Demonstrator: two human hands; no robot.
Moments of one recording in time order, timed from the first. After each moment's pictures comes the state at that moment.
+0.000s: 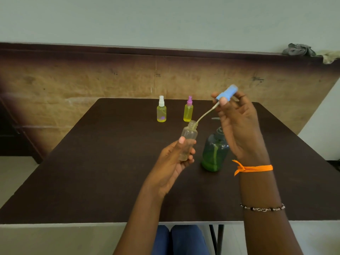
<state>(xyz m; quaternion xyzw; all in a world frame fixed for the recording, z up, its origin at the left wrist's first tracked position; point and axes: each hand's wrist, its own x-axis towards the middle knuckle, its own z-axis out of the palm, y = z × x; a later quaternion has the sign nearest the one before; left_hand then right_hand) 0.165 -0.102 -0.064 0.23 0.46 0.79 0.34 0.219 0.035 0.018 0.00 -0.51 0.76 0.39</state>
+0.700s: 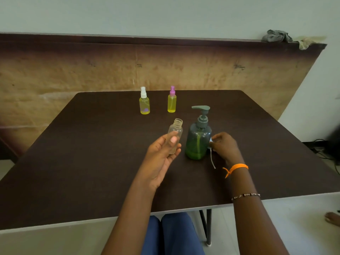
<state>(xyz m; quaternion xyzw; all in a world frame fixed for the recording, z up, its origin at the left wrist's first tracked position) 0.169 -0.083 -0.082 0.16 0.44 0.81 0.35 0.230 0.122 -0.107 -0.44 -0.77 0.42 0.17</state>
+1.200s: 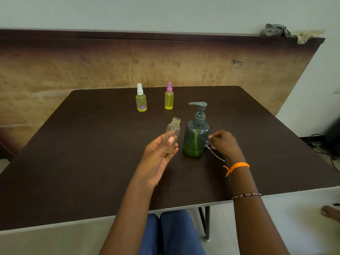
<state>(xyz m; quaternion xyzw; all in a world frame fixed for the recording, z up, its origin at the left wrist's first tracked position) 0.166 -0.081 -0.089 0.14 0.45 0.81 0.36 0.237 0.120 -0.105 -0.42 -0.77 0.44 0.18</state>
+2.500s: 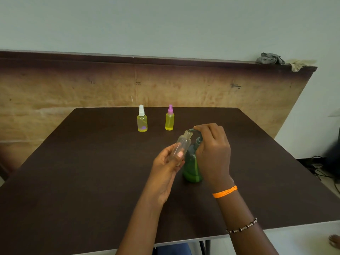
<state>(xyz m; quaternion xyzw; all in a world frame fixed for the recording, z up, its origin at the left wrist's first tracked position) 0.162 -0.051 -0.075 0.18 0.45 0.82 0.32 0.216 0.055 -0.041 -0.13 -0.83 0.03 0.55</state>
